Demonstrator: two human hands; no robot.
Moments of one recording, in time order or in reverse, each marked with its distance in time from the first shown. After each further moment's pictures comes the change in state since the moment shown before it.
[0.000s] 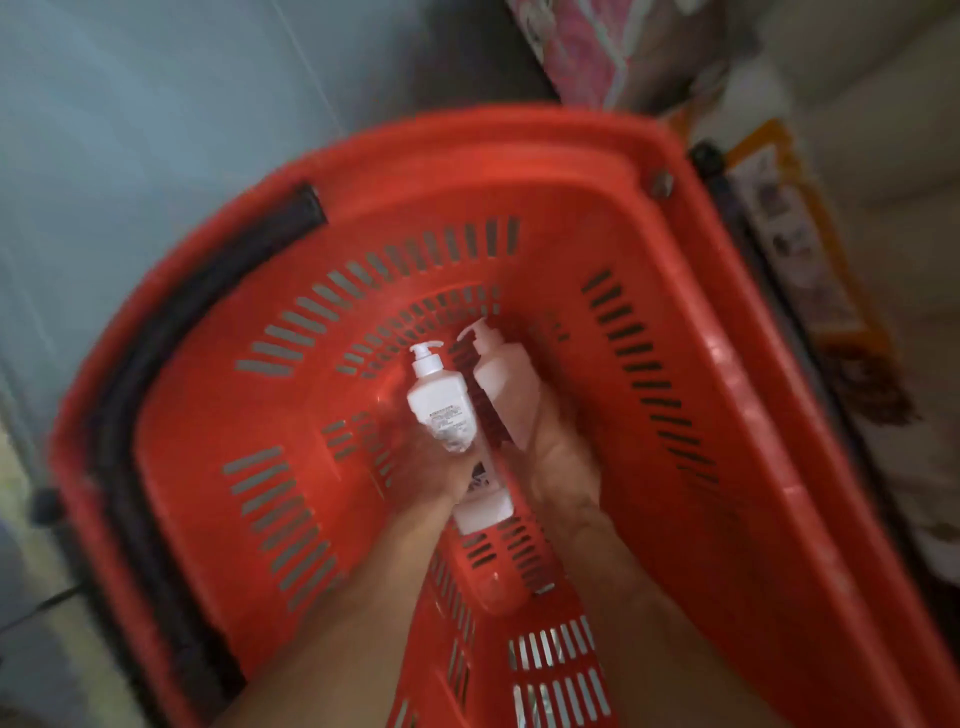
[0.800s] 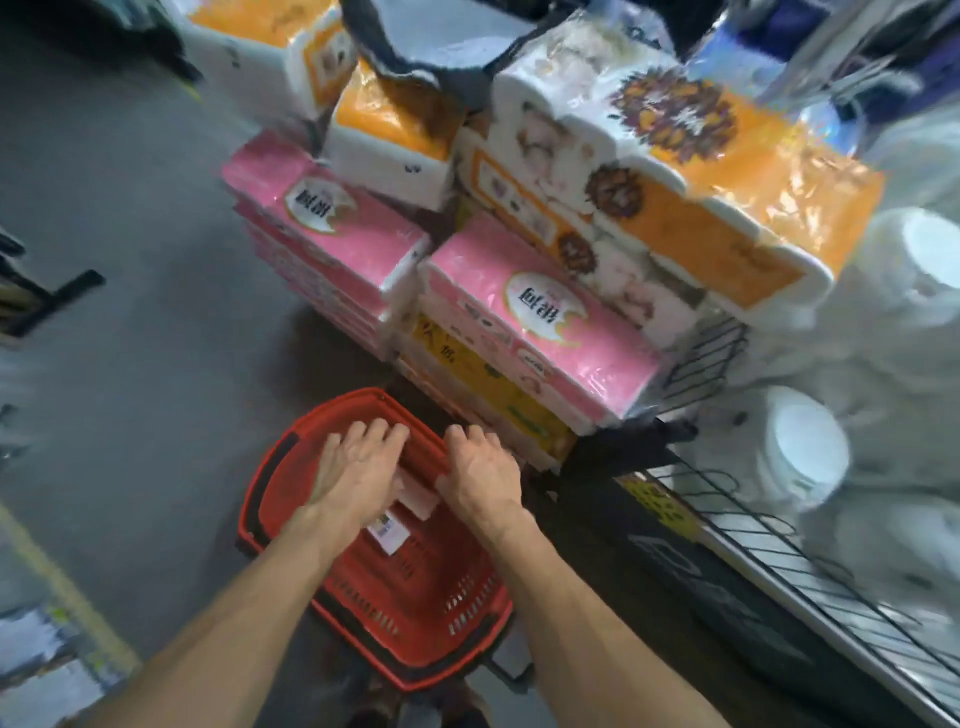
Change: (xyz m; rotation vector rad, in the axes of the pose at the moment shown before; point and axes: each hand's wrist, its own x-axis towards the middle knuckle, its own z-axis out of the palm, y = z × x) left_hand -0.507 0.185 -0.288 1.039 0.220 1.174; right_hand -0.391 -0.021 -0.443 0.017 0.237 -0.066
